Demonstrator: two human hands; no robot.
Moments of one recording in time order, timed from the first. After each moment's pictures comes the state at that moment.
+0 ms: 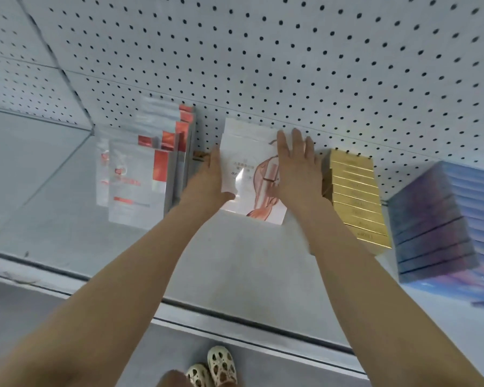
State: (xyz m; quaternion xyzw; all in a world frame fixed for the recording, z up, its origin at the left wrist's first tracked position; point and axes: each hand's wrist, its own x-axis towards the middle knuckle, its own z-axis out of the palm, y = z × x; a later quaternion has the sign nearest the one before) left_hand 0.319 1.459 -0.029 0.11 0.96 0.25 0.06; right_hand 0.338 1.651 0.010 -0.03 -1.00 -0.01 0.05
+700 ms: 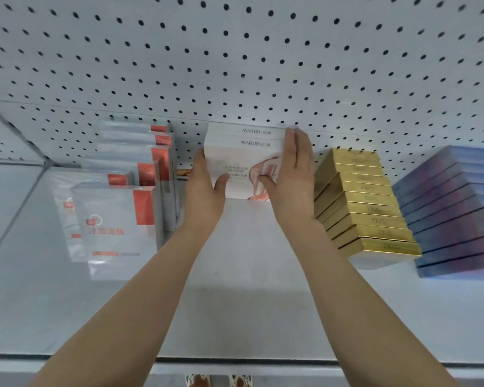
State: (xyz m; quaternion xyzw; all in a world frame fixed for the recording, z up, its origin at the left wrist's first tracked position) left_hand 0.263 1.476 -0.049 0.08 0.84 0.53 -0.07; right_hand 0.312 1.624 -0.013 -0.13 -0.94 0.19 0.26
